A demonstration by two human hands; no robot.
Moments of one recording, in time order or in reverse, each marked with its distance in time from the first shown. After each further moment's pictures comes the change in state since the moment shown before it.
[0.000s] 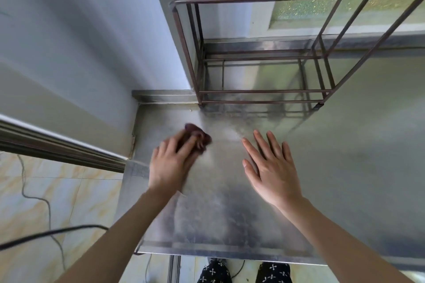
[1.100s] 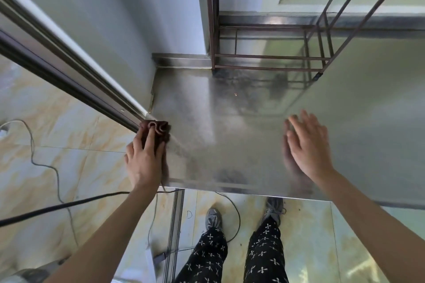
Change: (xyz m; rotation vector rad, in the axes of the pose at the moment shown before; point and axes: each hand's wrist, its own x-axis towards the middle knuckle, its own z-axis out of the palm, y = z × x) left_hand -0.120 -0.026 -0.027 -0.146 -0.015 -0.581; right_hand -0.061 0.039 -0.022 0.112 0.088 0.201
